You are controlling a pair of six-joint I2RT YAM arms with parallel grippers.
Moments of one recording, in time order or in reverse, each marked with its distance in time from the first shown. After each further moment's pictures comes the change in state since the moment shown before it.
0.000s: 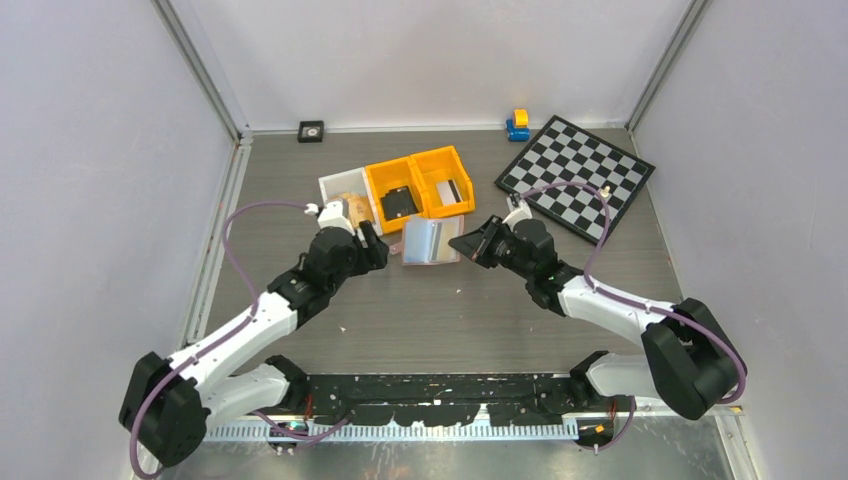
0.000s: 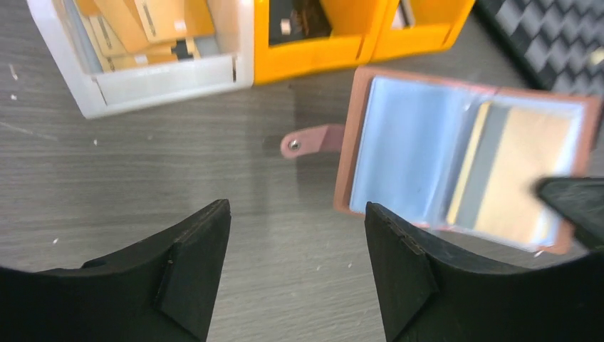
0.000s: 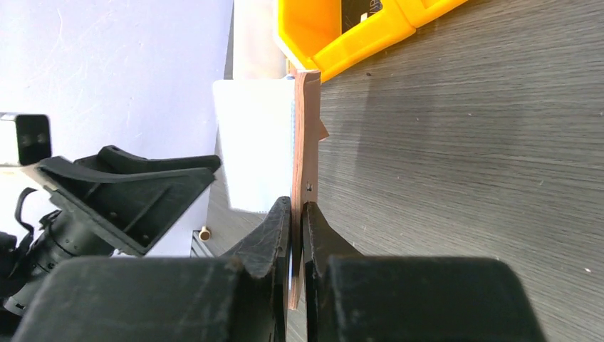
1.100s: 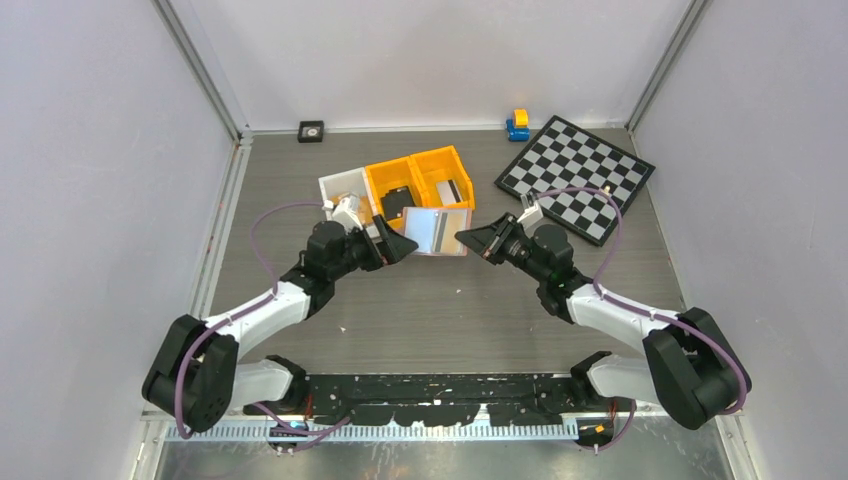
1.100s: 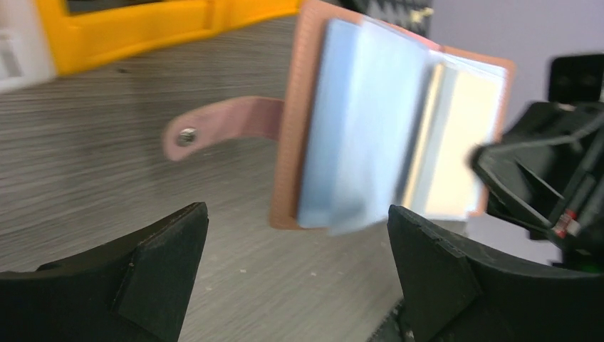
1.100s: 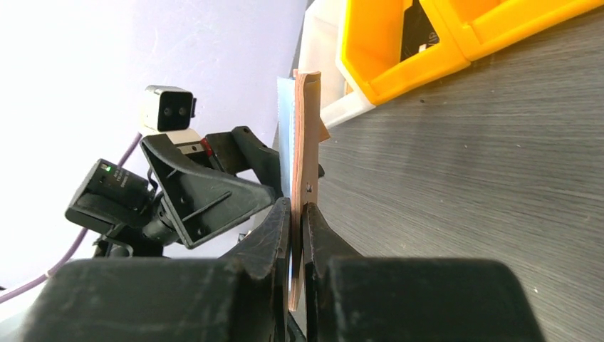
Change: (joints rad) left arm 0.143 0.157 -0.111 0.466 0.509 -0.156; right arm -0.077 -0.053 -0.101 0.221 -0.116 0.066
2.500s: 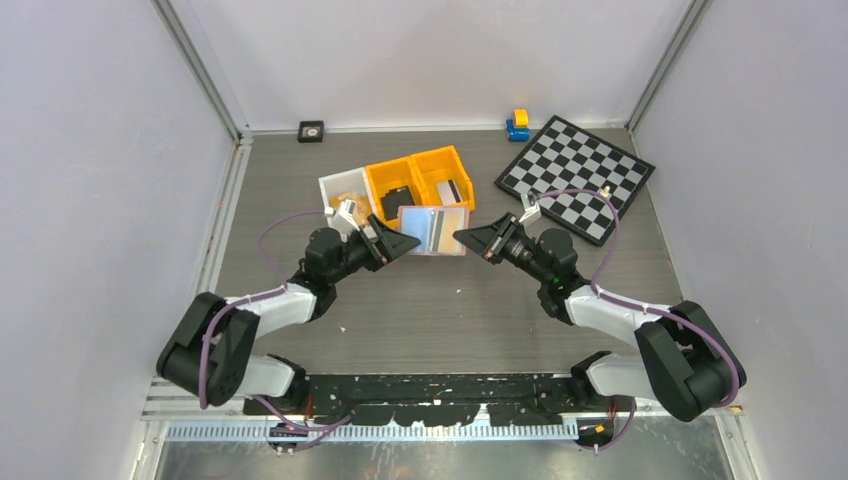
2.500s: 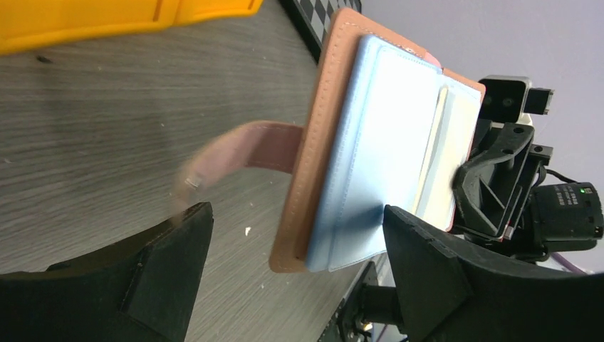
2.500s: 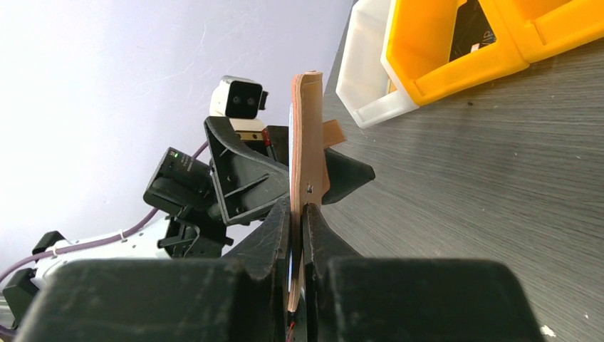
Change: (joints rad) left arm 0.034 0.095 -0.105 0.365 0.127 -0.215; right arm -0.024 0.041 -0.036 0.200 -0.096 0.075
